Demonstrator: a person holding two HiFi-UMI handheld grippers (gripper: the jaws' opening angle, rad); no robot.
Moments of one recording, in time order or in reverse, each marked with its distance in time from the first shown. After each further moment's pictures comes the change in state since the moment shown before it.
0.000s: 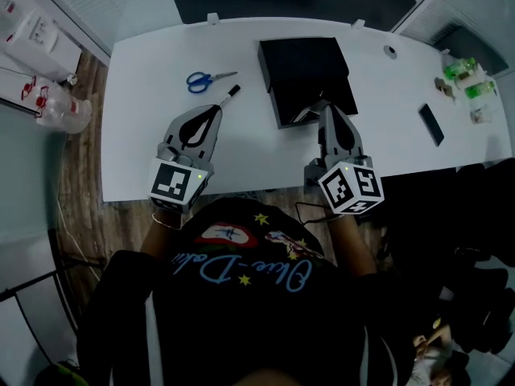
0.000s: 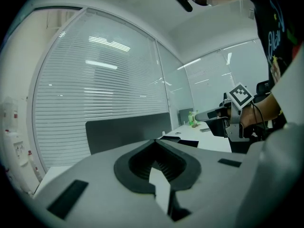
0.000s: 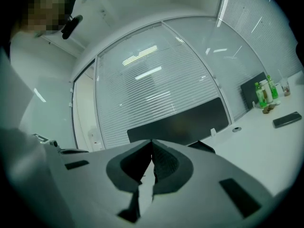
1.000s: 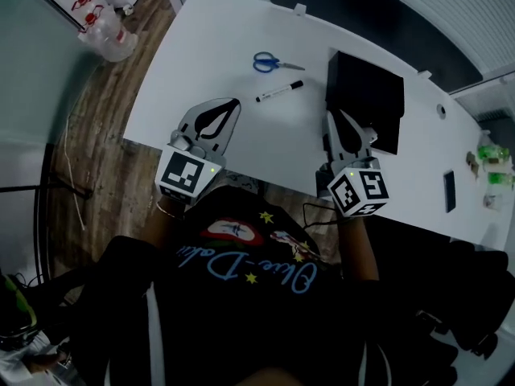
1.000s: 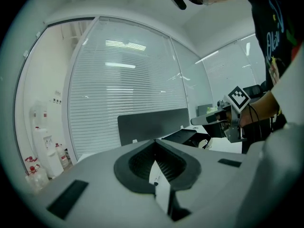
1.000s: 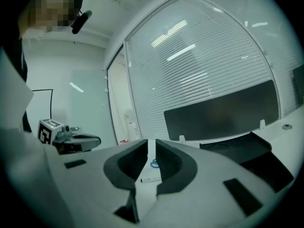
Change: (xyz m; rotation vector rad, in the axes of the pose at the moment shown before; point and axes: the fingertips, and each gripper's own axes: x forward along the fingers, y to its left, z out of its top) left arm -0.084 0.037 -0.025 -0.096 0.042 0.247; right arm 0.049 0.108 -0.051 -0.134 0.216 0.428
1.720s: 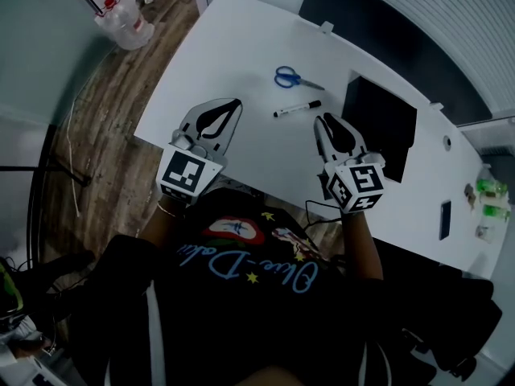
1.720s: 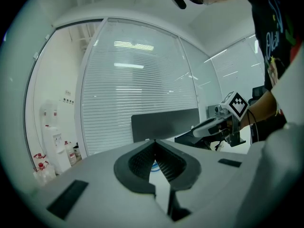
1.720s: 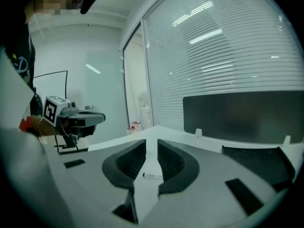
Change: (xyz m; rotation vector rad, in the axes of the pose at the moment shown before) left arm -0.015 0.056 -0.004 -0.008 0.015 0.105; right arm 0.067 0.034 -0.028 -0.172 0.208 0.173
